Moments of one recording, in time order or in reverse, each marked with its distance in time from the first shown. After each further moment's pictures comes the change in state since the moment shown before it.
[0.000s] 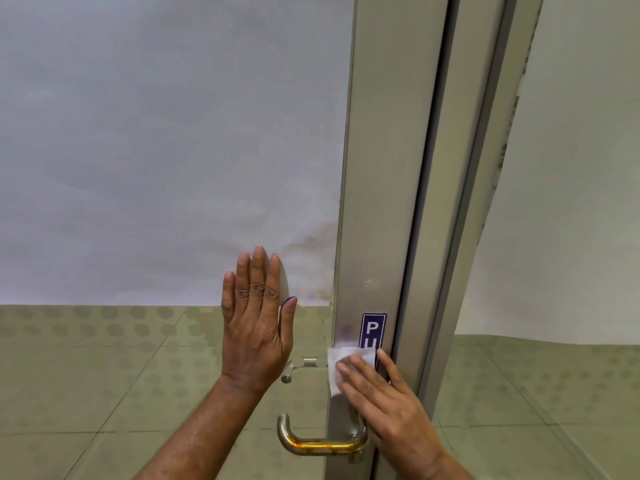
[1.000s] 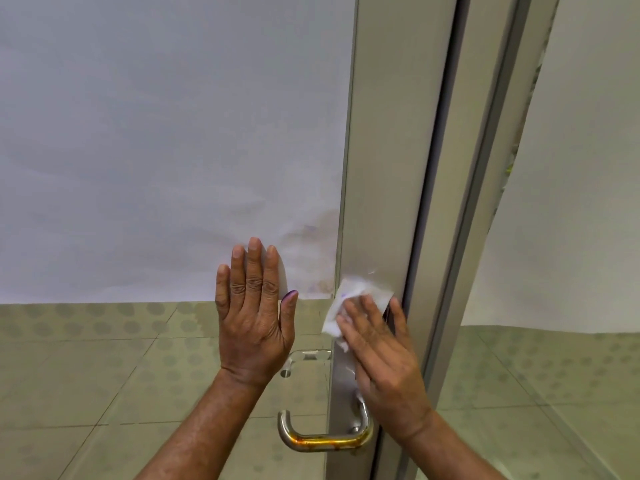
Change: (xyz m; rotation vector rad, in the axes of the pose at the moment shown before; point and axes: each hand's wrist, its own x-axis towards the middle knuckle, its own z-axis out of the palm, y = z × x) left_hand 0.002 -0.005 0.011 0.039 0.112 0.046; right_hand 0.060 0.004 -0.009 0.073 0.304 0.207
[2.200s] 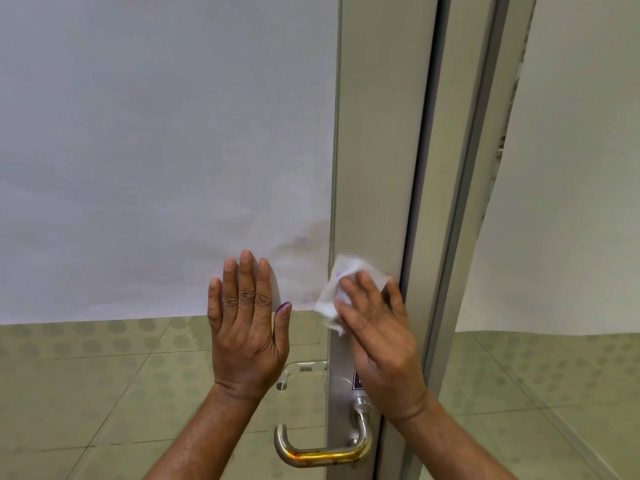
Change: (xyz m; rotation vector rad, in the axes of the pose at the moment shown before) left_hand -0.001 0.001 -0.001 0.027 0.007 0.003; right_hand 0.040 0.002 -0.008 0.121 0.170 0.036
